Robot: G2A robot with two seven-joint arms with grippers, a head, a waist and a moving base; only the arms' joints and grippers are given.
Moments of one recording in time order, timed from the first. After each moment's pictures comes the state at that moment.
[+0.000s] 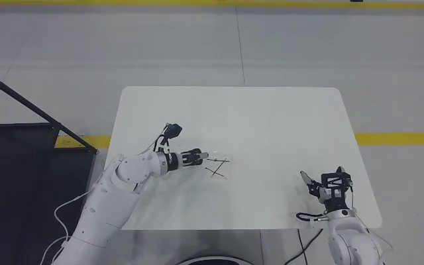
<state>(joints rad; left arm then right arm) 1.06 -1.18 -1.20 -1.44 0.21 -0.08 -0.90 -1.73 -1.15 1.60 -1.80 -1.33 0.00 0.00</state>
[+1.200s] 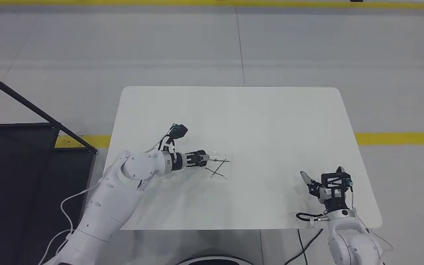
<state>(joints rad) 1.00 -1.18 -1.13 -1.38 0.21 -0.07 -0.90 -1.73 -1.15 1.60 -1.80 -1.33 0.00 0.00</state>
